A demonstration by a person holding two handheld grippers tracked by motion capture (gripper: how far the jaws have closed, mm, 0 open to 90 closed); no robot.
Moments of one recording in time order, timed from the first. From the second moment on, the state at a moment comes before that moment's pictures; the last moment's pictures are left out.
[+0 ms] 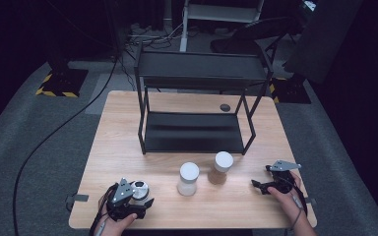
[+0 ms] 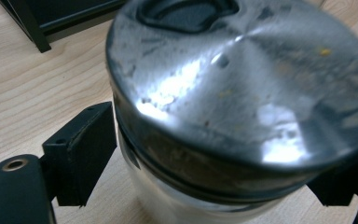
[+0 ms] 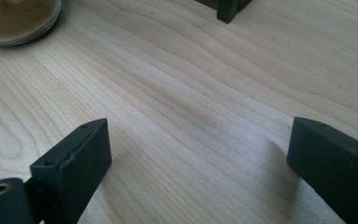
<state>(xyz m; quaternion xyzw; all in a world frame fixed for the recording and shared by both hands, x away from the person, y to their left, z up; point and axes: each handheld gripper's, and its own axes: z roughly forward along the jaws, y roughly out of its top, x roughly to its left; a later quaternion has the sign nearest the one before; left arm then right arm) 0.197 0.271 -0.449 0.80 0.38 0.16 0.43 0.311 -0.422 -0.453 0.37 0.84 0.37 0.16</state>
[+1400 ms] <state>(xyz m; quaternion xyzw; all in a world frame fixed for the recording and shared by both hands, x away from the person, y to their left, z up) 0.237 0.265 -0.387 0.81 0.34 0.18 0.45 0.311 -0.421 -0.453 0.37 0.84 0.36 0.17</state>
